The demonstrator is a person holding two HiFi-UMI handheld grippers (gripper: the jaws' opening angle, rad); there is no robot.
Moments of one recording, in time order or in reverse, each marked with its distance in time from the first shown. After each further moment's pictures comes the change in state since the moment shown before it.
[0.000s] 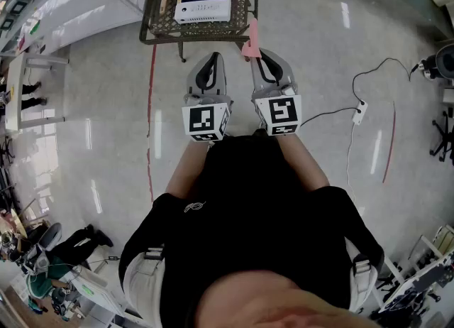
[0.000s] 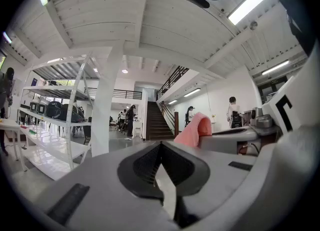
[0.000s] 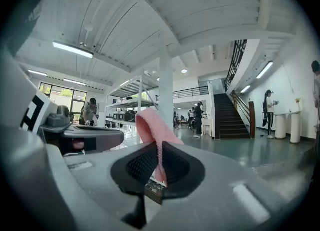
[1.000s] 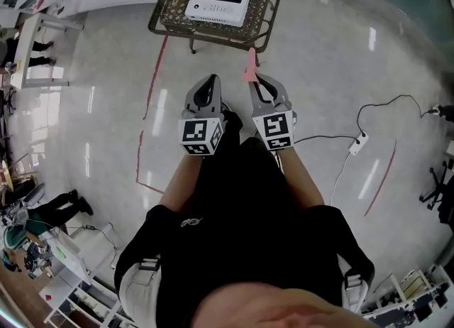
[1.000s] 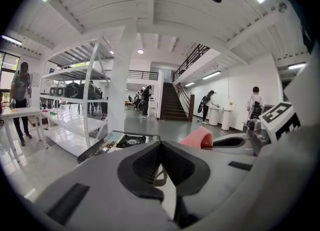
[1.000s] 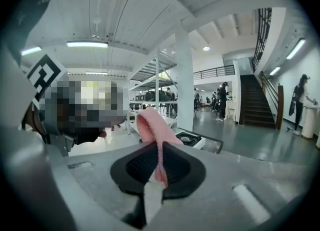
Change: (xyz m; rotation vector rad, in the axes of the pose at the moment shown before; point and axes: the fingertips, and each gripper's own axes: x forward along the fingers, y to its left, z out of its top) left arm 0.025 0.003 -0.084 -0.109 0.248 0.183; right arm 0.028 -0.025 -0.111 -0.038 0.232 0.284
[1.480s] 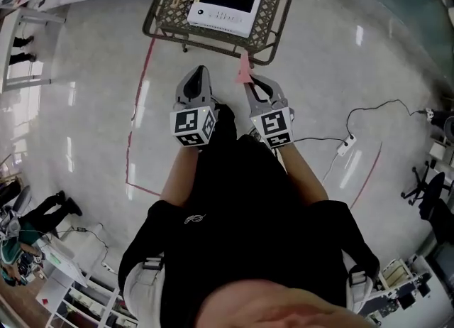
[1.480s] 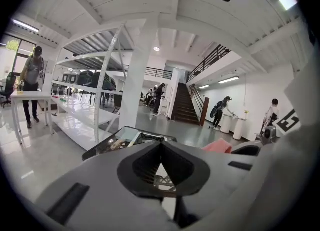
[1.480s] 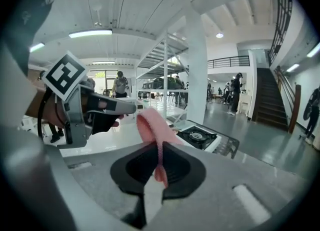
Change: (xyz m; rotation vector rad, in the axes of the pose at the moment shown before) left arm 0.085 0.133 0.004 -0.142 0.011 0.099; right arm 0.124 0.003 -0.001 -0.056 0.139 0.114
